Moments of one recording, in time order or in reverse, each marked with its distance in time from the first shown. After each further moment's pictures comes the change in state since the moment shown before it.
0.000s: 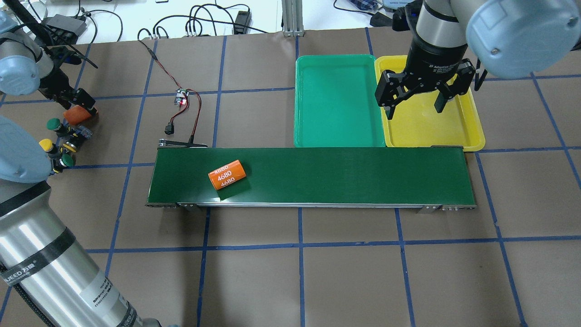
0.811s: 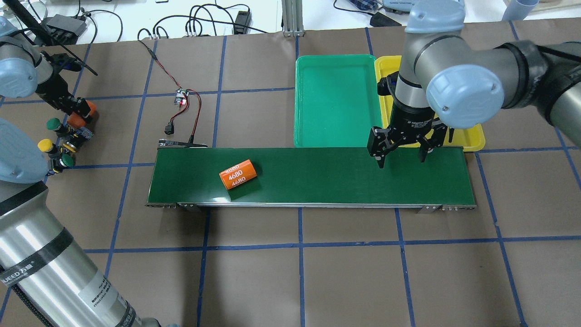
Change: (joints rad) left arm 0.005 0.020 -0.011 -0.069 0.012 0.020; right arm -0.008 0.071 0.250 -0.158 -0.006 -0.016
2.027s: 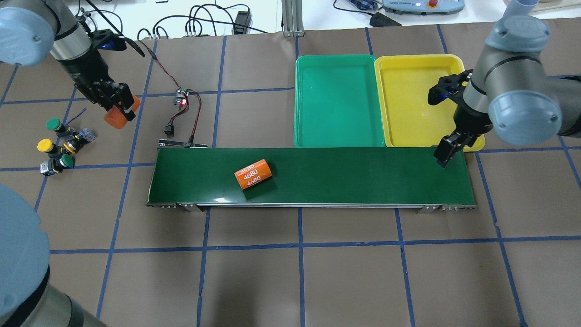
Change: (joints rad) left arm -0.295 0.478 -0.379 -0.239 -0.050 -0.331; right arm -0.364 -0.010 0.101 -0.227 -0.044 -0.934
